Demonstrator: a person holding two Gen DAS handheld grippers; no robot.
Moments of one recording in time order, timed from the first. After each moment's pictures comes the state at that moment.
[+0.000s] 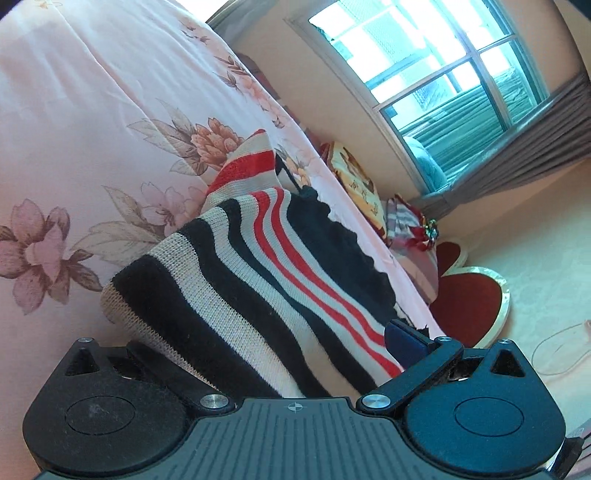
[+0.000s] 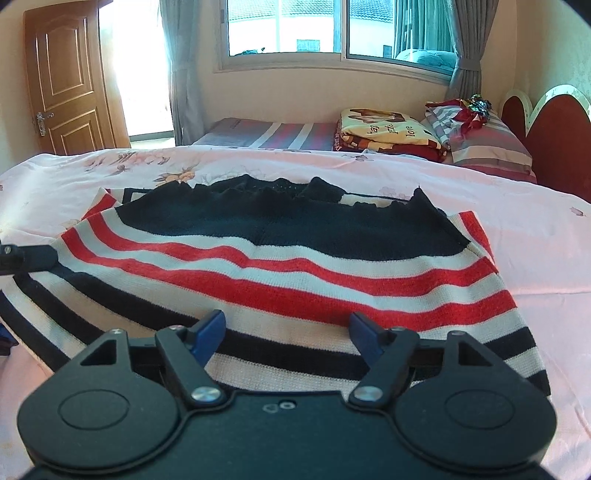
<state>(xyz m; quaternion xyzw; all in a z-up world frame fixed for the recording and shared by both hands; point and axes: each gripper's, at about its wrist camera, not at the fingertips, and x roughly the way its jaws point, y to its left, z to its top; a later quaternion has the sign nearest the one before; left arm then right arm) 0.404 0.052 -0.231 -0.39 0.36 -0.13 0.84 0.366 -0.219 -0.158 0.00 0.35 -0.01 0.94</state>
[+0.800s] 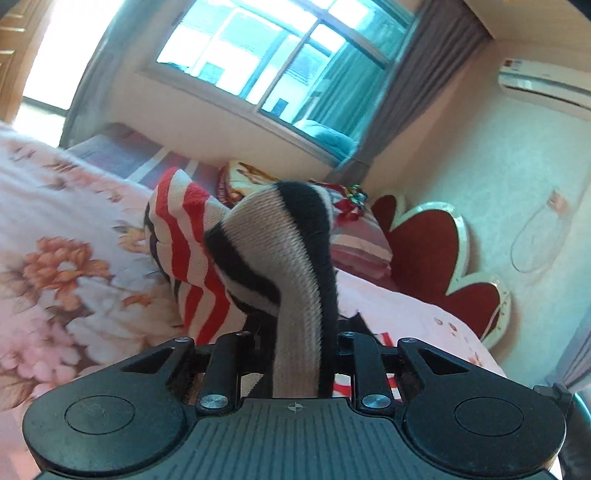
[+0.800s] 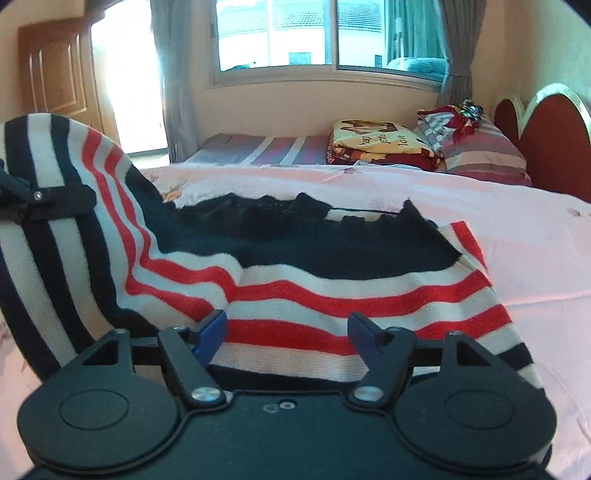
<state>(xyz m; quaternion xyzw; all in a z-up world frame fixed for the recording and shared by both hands) 0.431 -0.042 -0.133 -0.19 0.27 -0.27 0.90 0.368 -0.241 -0.154 0.03 0.32 -0.02 0.95</state>
